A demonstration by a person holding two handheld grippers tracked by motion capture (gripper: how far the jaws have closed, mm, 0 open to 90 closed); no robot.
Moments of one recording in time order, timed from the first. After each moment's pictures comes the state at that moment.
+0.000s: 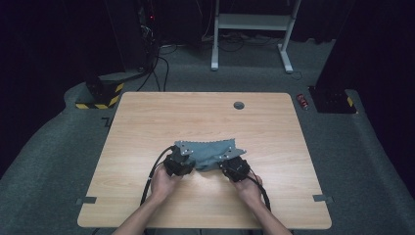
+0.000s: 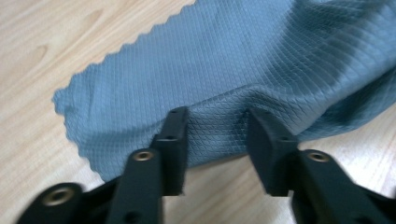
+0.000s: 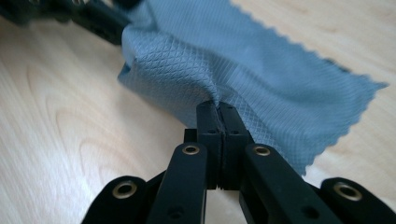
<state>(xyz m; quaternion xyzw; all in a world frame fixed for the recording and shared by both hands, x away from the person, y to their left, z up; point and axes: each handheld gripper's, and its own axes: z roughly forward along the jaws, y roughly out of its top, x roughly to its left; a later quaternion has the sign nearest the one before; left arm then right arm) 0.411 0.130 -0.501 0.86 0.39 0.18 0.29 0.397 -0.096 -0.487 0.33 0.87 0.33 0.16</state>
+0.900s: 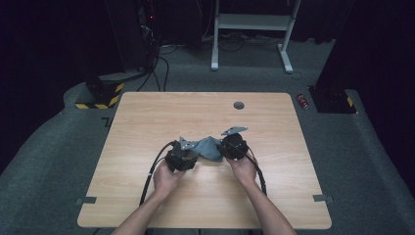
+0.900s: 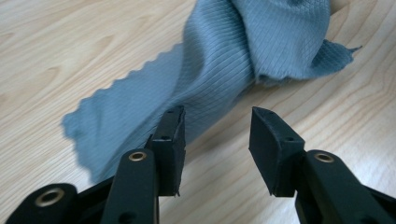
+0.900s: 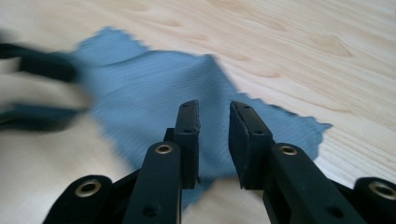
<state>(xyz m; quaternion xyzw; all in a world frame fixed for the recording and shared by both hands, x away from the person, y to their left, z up) 0.420 0.121 -0.496 0.84 0.41 0.19 0.31 0.450 -0.090 -0.468 0.39 0.84 0.35 0.15</state>
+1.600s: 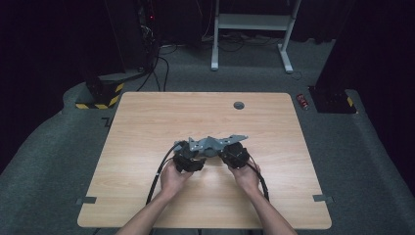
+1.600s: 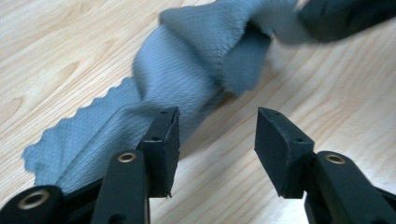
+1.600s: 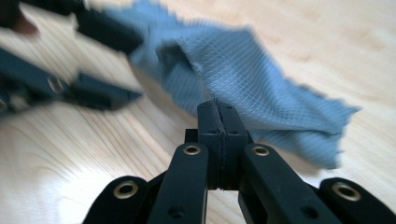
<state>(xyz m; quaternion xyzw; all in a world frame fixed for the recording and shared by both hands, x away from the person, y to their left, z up) 0.414 0.098 -0.486 0.85 0.38 0.18 0.32 0.428 -0.096 -0.469 0.35 0.85 0.35 0.15</state>
